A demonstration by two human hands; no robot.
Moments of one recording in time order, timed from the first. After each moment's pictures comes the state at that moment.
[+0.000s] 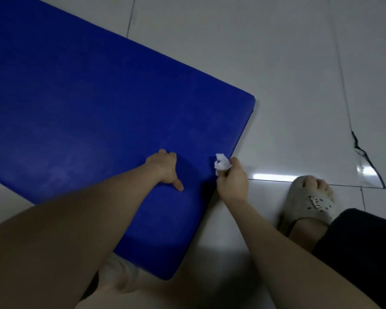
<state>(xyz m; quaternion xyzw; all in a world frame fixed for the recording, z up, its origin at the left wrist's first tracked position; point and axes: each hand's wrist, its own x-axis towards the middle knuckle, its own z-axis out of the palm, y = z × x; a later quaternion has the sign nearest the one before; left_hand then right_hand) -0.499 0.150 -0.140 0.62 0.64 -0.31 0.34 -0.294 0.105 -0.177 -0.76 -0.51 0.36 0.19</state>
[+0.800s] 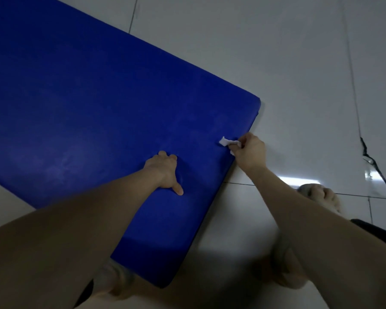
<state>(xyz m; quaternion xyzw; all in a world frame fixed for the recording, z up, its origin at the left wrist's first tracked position) -0.499 0.151 -0.146 0.61 0.64 -0.31 0.35 -0.260 0.208 -0.176 -0.74 -0.56 0.34 0.14</state>
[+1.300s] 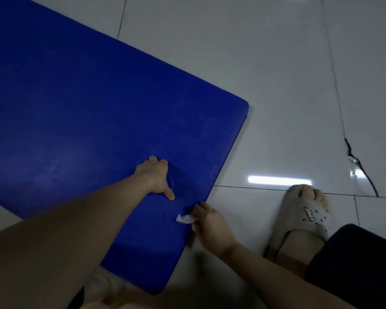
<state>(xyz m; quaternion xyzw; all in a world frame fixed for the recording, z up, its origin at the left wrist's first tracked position) -0.496 0.152 -0.146 0.61 0.65 -0.31 0.35 -0.286 0.034 -0.181 -0.50 -0.76 0.41 0.06</state>
